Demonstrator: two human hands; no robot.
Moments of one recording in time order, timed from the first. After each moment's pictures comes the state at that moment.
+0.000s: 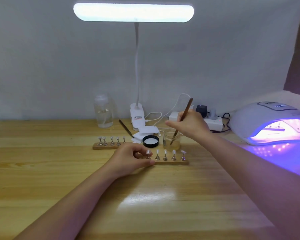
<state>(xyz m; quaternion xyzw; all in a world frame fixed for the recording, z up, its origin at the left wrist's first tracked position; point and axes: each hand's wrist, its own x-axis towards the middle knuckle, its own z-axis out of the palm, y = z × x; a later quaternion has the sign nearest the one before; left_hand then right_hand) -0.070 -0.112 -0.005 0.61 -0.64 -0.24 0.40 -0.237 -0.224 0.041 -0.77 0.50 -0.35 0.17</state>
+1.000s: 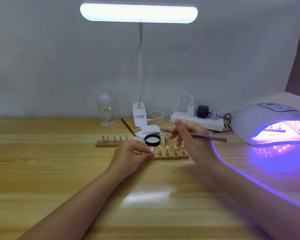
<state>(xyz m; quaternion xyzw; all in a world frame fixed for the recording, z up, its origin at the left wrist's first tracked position) -0.078 -0.107 -0.011 0.62 -0.60 -0.18 0.48 -0.246 -0.158 0.014 -0.71 0.28 -0.54 0.36</state>
